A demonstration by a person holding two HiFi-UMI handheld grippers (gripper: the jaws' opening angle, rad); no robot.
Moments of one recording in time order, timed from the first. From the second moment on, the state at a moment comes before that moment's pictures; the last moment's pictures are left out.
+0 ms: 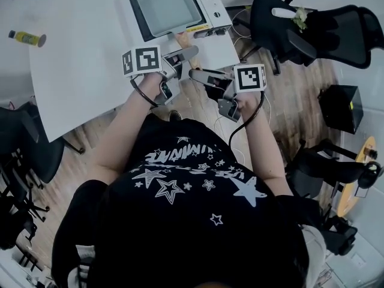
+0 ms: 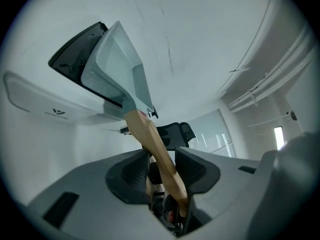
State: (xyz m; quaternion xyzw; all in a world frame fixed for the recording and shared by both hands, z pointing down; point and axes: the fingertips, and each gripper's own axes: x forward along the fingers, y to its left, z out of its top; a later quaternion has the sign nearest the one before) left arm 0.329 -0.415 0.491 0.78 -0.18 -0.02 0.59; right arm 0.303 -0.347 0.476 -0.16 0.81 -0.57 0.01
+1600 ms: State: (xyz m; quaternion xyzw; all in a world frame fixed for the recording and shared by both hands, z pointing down) left arm 0.233 -0.367 0.421 0.86 -0.06 -0.02 0.51; right arm 0.189 -0.307 0.423 -0.23 0.82 -0.52 0.10
